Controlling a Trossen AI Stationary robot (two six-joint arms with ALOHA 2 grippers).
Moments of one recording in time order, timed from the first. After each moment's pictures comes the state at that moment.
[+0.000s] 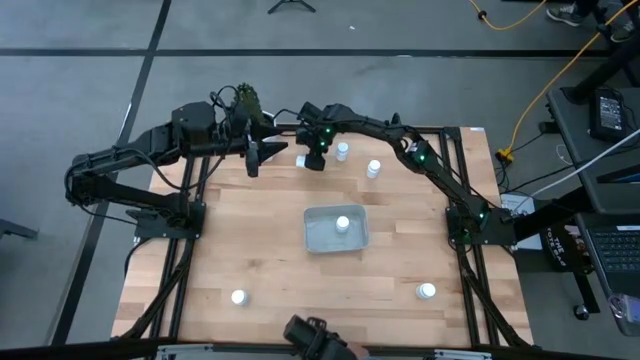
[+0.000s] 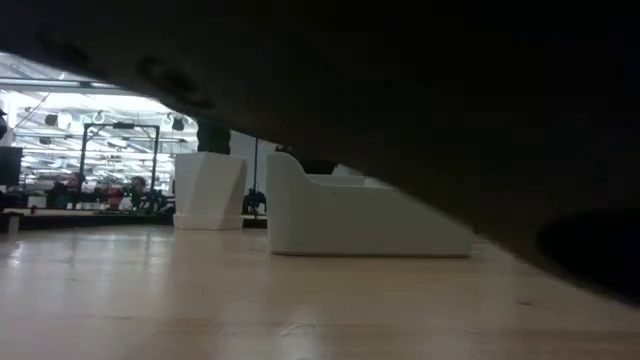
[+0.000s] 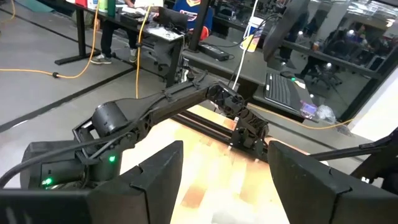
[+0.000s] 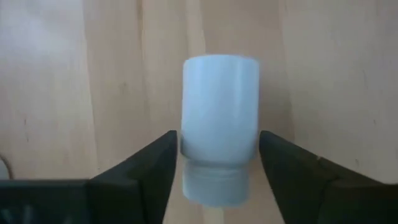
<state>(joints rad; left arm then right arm) 0.24 1.03 1.25 -0.40 -0.05 -0.32 -0.51 2.58 2.34 -1.01 -0.39 -0.29</state>
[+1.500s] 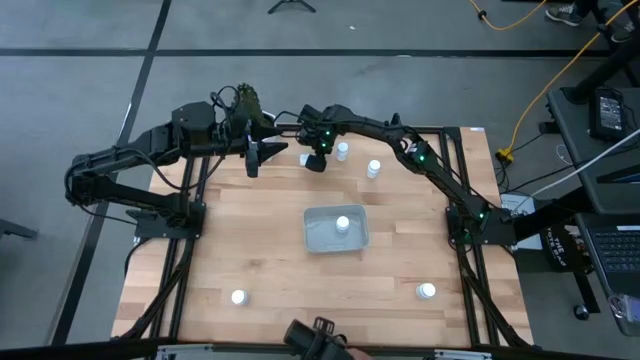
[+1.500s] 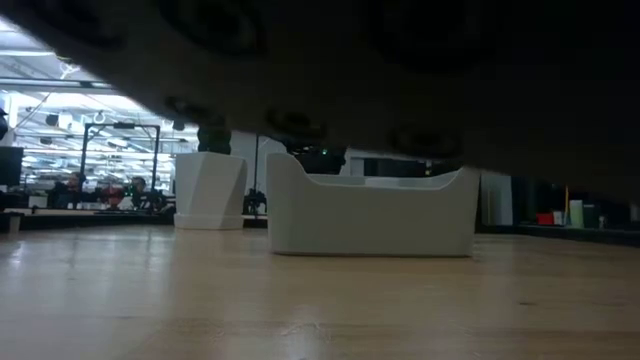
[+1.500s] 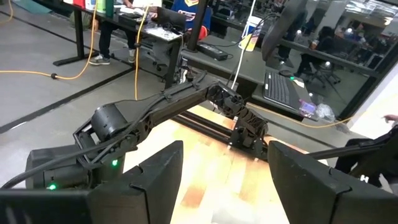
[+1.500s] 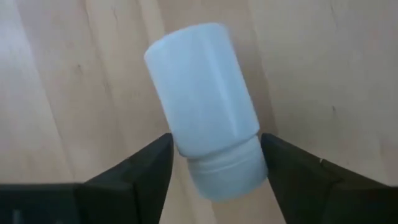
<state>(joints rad) 0.24 1.03 1.25 -0.40 -0.04 -0.31 -0.50 2.58 2.34 -1.09 -0.26 -0.19</state>
